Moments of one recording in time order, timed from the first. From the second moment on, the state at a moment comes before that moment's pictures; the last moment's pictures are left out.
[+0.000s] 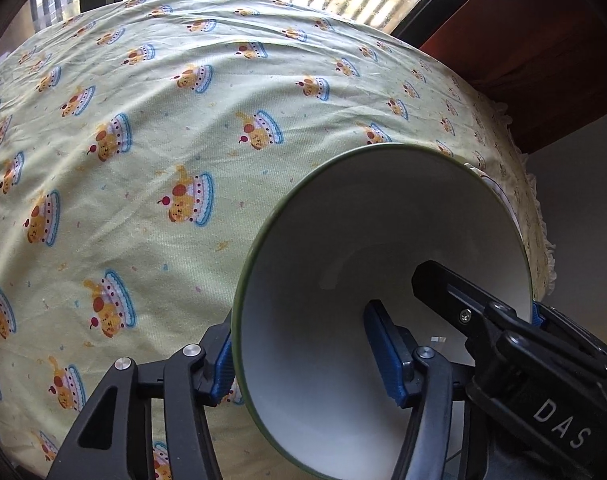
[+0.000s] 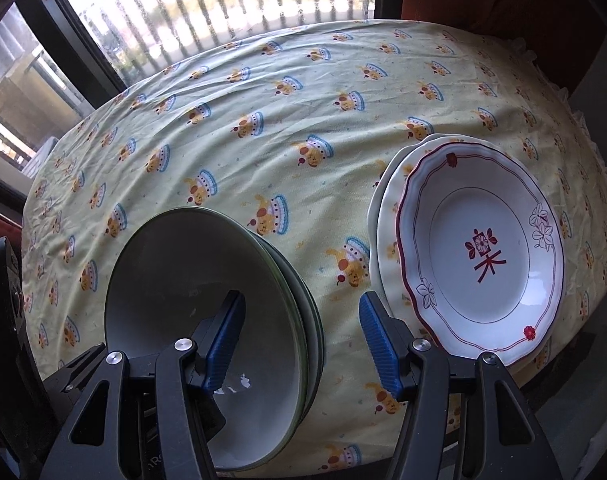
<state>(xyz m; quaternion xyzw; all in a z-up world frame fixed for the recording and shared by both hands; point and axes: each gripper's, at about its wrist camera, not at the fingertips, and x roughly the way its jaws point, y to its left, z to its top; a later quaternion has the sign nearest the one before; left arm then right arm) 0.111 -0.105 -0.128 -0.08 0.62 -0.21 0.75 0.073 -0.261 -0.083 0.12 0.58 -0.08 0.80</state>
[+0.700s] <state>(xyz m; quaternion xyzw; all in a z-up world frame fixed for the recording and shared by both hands) 0.108 -0.127 -0.120 -0.01 0.62 -0.14 0.77 0.086 -0.271 -0.114 0.16 0.62 0.04 0.77</state>
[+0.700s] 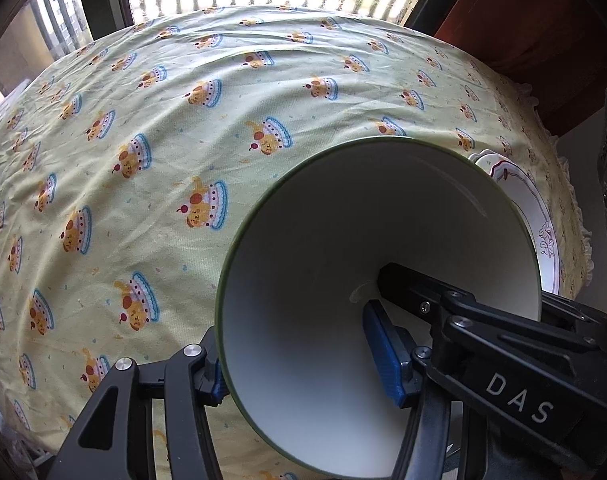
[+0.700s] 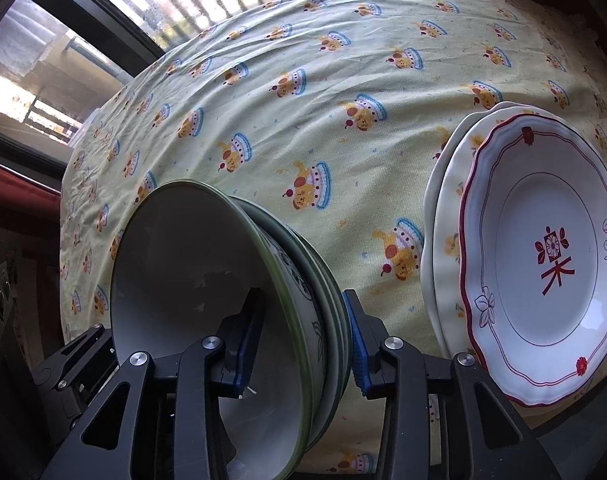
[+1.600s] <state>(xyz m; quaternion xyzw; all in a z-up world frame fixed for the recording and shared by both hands) 0.101 -0.104 -0.068 0.01 0.61 -0.20 0.76 0.060 -0.246 -0.056 0.18 0.58 -0.04 0.79</state>
